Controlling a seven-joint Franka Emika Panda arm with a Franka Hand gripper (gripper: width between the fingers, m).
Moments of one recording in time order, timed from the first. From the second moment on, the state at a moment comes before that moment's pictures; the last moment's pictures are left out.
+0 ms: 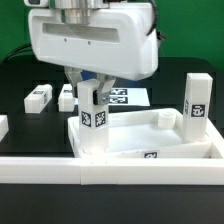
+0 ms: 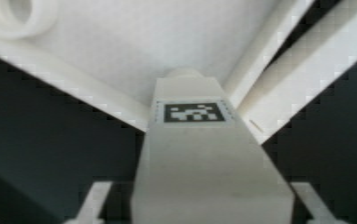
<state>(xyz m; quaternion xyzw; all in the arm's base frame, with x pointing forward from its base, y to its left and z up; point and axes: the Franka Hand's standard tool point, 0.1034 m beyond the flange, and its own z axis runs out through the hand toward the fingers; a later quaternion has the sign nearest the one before) 0.635 -0.051 0.105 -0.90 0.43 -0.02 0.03</state>
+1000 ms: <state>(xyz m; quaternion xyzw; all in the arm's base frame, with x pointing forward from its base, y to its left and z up) 0.638 -0.046 0.106 -0.97 0.24 -0.02 0.01</state>
